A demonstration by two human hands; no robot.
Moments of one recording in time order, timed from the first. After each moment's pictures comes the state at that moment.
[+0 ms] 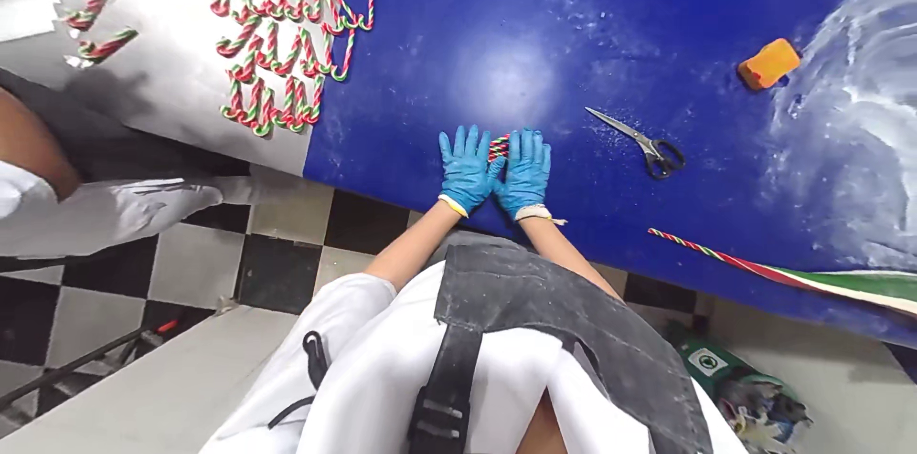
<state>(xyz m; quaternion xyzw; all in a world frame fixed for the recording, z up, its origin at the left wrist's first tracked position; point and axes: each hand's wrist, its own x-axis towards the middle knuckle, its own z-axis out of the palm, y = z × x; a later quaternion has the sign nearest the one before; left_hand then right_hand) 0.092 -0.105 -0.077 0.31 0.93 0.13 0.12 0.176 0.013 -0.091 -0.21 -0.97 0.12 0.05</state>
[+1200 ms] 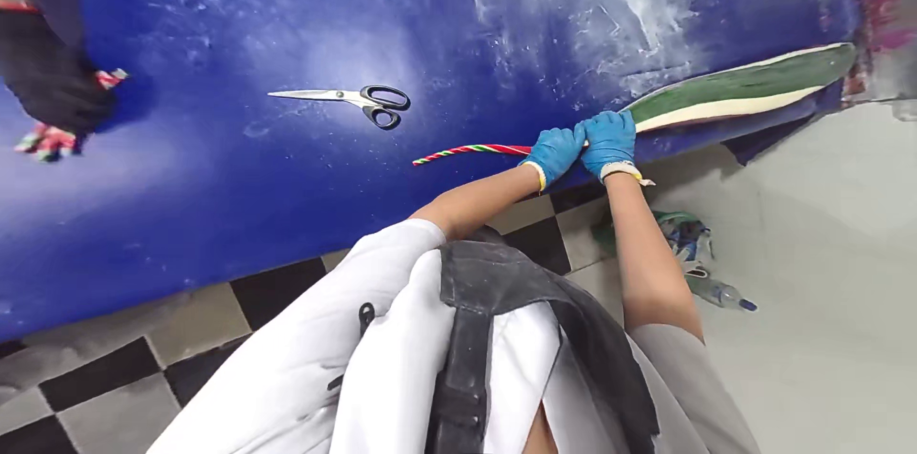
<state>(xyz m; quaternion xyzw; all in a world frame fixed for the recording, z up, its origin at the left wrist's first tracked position) 0.547 0.408 -0.060 0.67 0.67 0.11 0.30 0.669 0.495 -0.050 -0.40 -0.89 -0.02 -0.19</state>
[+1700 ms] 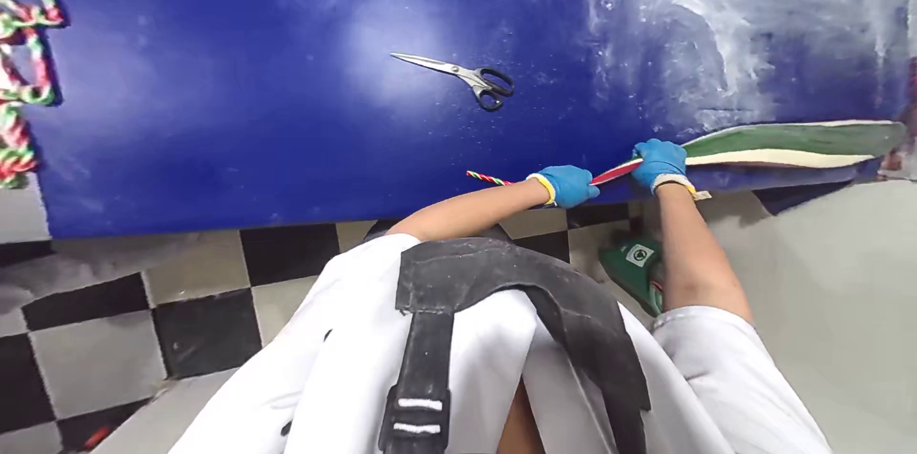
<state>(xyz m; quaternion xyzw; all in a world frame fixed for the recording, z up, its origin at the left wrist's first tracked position) 0.403 0.260 -0.010 0.59 0.54 0.11 0.58 0.601 0.460 -0.040 -0.44 -0.82 -0.01 -0.36</state>
